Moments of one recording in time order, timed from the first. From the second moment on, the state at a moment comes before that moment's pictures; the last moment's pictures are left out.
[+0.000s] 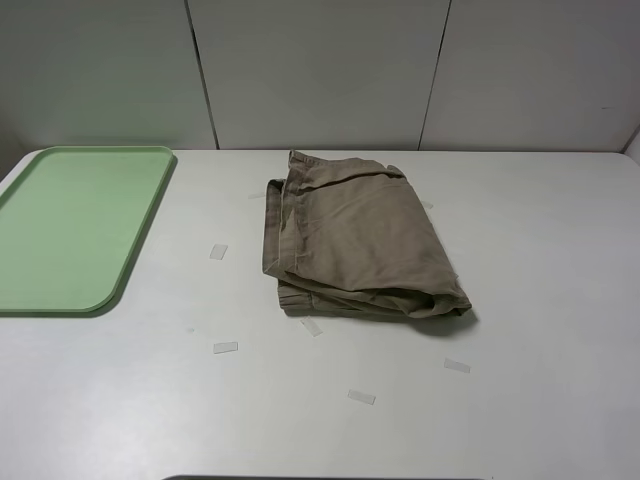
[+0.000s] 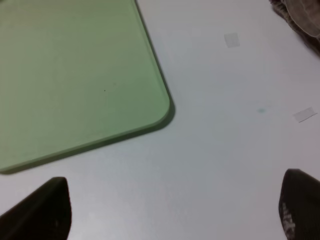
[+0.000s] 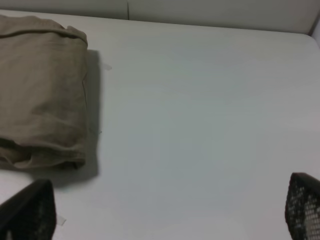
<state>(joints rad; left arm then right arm) -0.30 -0.01 -0.49 0.18 1.07 0.00 0.04 0.00 -0.49 -0.02 1.02 -0.02</state>
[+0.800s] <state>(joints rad) -0.30 -0.01 -0.49 0.18 1.06 0.00 0.04 0.00 -0.49 -0.02 1.02 -0.02</state>
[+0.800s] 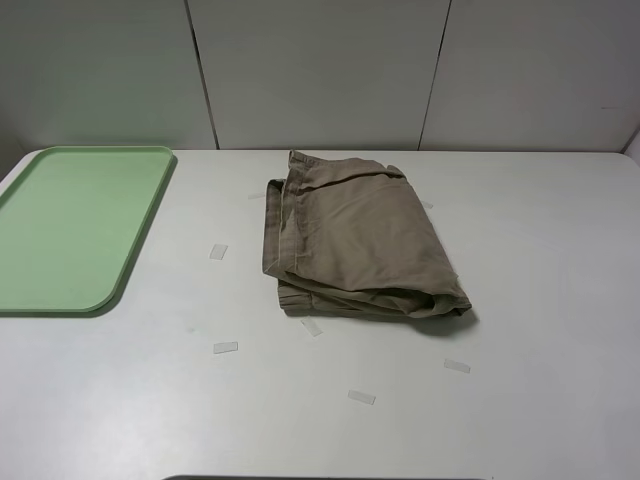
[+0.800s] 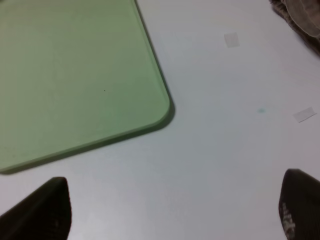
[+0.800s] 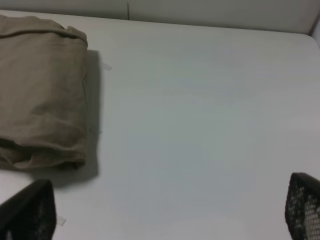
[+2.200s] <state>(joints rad) -0.17 1.14 -0.52 -1.00 0.34 0.85 0.04 0.00 -0.49 -0.02 1.02 -0.02</state>
